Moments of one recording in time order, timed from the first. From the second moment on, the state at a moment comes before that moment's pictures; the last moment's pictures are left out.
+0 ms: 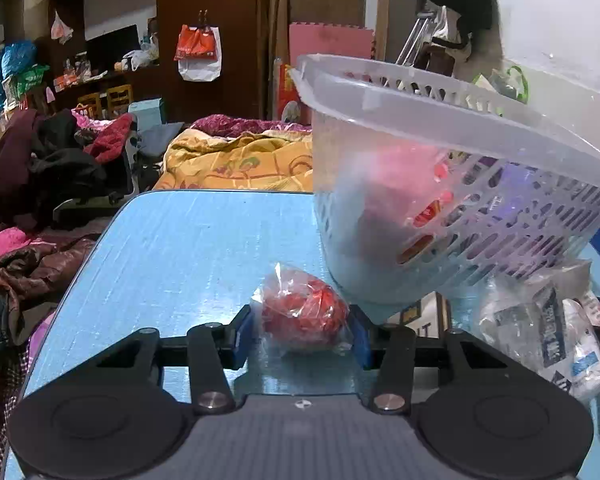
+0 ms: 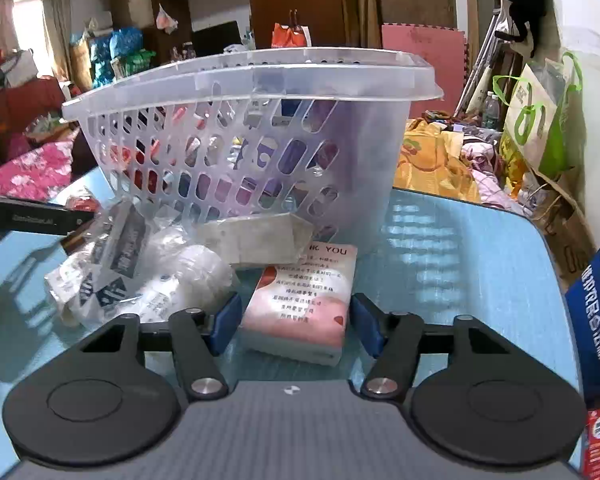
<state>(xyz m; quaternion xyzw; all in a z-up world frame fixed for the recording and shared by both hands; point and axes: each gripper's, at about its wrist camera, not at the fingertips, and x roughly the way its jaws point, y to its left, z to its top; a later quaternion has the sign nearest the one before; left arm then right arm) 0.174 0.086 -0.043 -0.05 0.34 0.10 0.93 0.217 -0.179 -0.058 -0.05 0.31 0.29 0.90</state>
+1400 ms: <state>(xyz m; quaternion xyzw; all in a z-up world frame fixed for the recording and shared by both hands) 0.090 0.040 0.046 -0.06 0.15 -0.05 0.99 0.135 -0.207 0.045 -0.04 0.14 0.34 0.93</state>
